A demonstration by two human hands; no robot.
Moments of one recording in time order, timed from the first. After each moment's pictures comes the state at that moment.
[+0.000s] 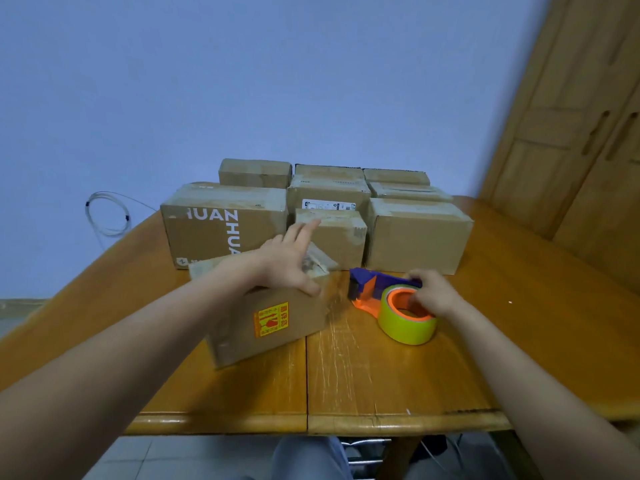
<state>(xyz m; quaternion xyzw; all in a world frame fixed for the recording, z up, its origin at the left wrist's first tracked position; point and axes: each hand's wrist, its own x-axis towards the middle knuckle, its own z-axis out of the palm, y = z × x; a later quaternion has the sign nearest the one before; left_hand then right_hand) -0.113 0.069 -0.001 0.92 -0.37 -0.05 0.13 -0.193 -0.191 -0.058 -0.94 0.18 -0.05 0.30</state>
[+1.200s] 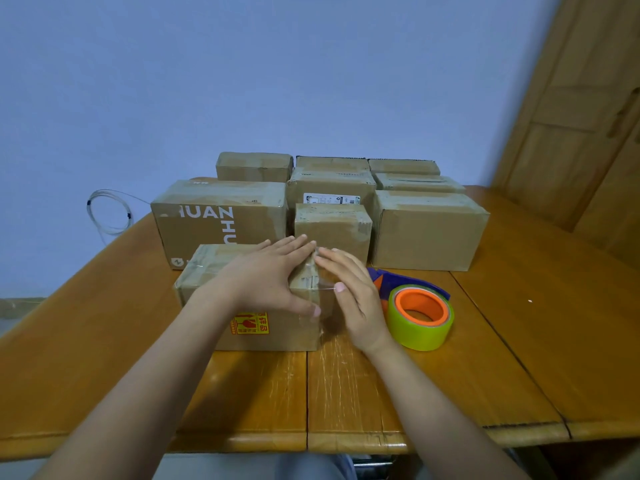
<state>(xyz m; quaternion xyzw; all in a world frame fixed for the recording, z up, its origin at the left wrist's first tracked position) -0.114 0.089 -0.021 0.92 -0.40 -0.01 0.02 -0.159 -0.086 -0.108 -0.80 -0.20 -0.38 0.41</state>
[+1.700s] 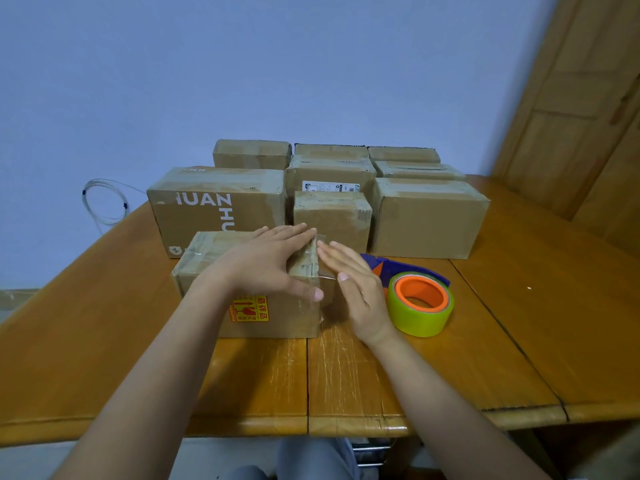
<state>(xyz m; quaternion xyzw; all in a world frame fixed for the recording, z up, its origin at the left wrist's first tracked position) -0.116 0.090 -0.018 0.92 -0.39 -0.03 0.07 -0.167 -0.085 -0.114 -0.81 -0.18 -0.35 0.44</state>
